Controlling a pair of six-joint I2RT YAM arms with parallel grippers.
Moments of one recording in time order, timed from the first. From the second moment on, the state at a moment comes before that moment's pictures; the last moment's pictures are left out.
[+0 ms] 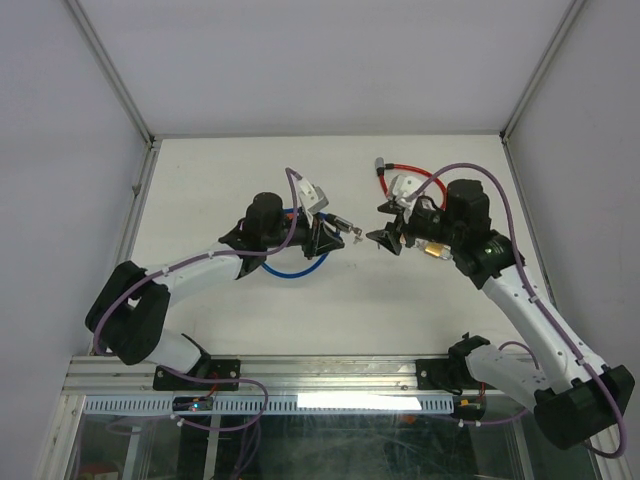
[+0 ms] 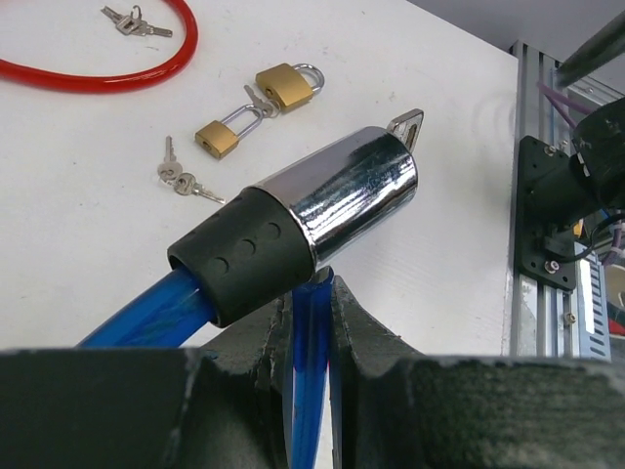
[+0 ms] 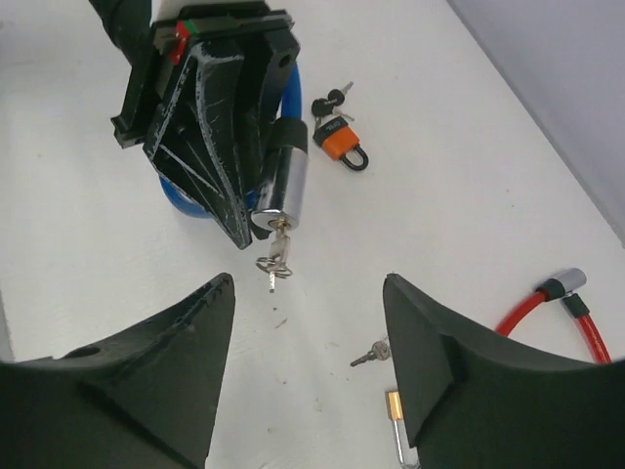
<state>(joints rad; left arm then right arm) -0.65 1.48 0.83 0.39 0.66 -0.12 0.46 0.99 0.94 -0.33 -0.60 -0.47</state>
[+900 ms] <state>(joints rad) -0.66 1.39 0.76 0.52 0.67 -0.16 0.33 1.09 0.81 0.09 -1.05 0.12</state>
